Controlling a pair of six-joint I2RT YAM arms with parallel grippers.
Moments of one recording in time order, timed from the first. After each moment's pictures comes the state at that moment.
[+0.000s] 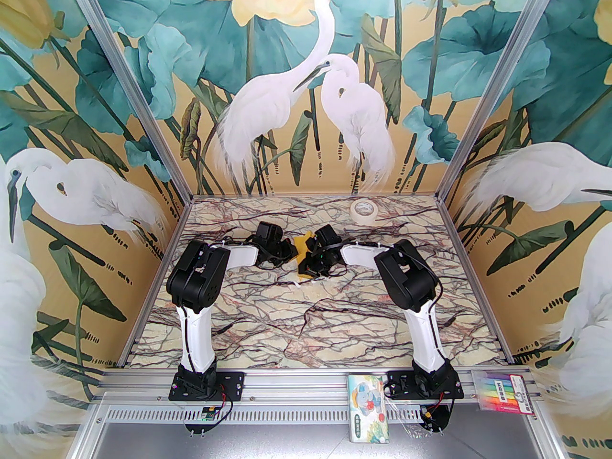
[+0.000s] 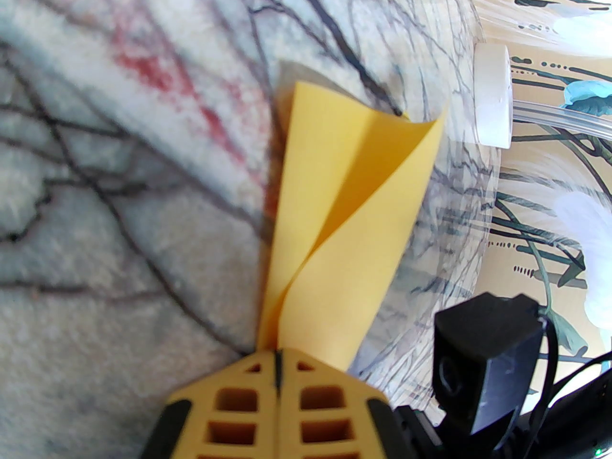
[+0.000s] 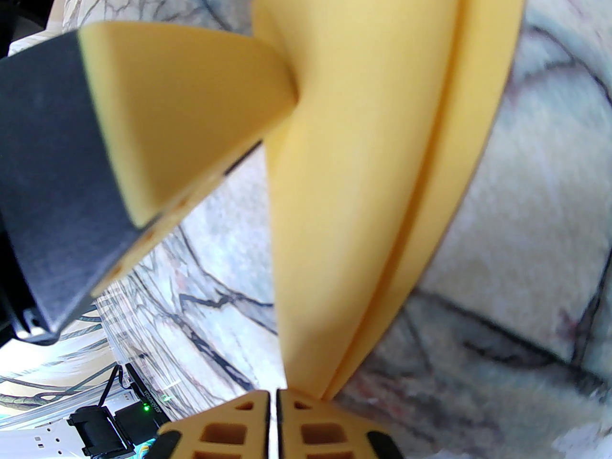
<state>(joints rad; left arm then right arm) -0.35 2.05 1.16 0.03 0.46 -0.87 0.59 2.17 1.39 -0.28 -0.69 0.70</state>
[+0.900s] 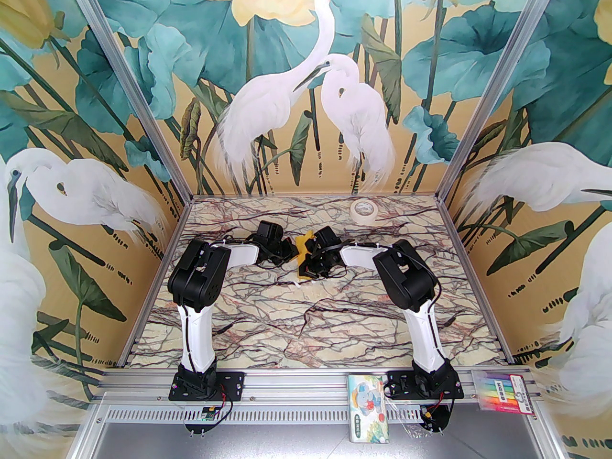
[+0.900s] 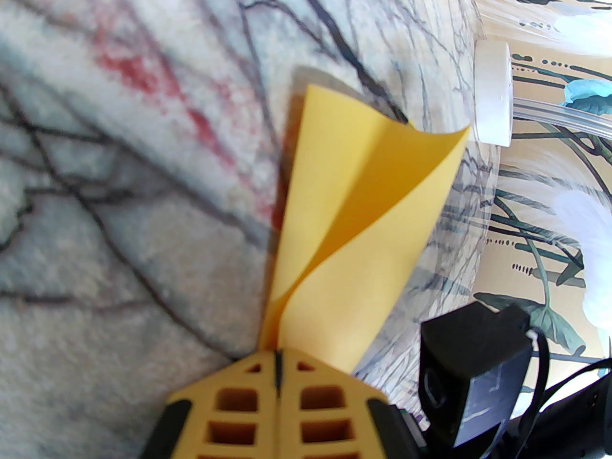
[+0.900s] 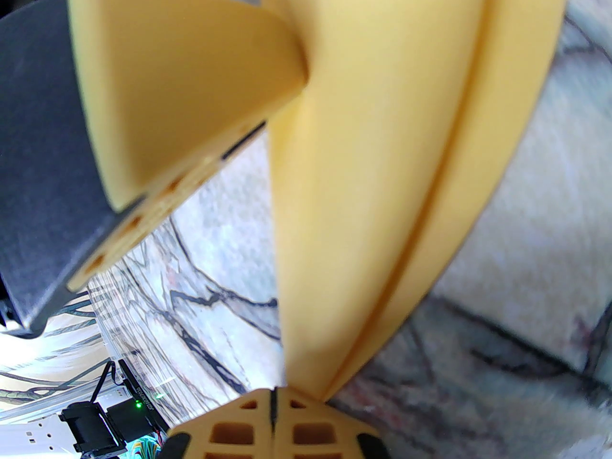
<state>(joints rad) -0.35 2.07 1.18 0.01 0.48 -0.87 0.60 2.17 1.37 -0.27 -0.69 0.68</state>
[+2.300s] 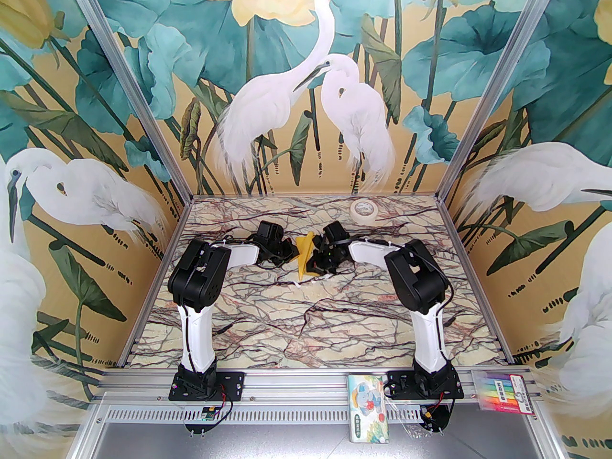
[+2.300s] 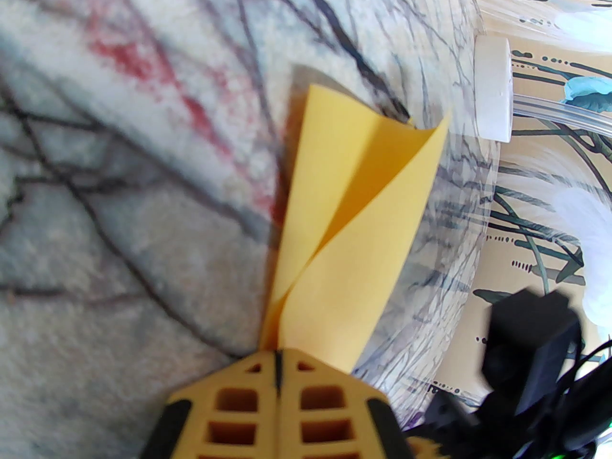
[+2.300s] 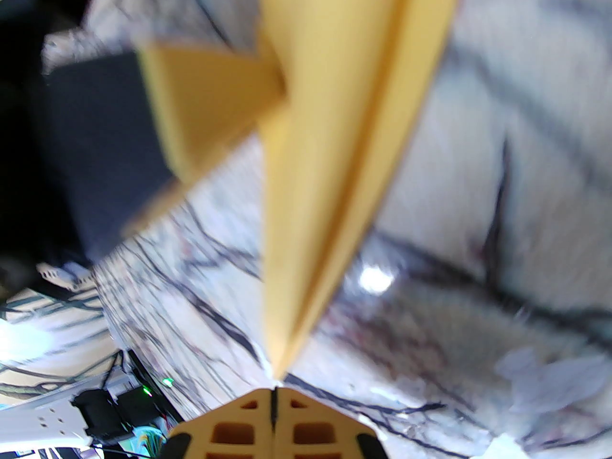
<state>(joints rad) -0.35 2.07 1.18 0.00 0.49 -0.87 0.53 2.10 1.39 -0.36 -0.71 0.64</state>
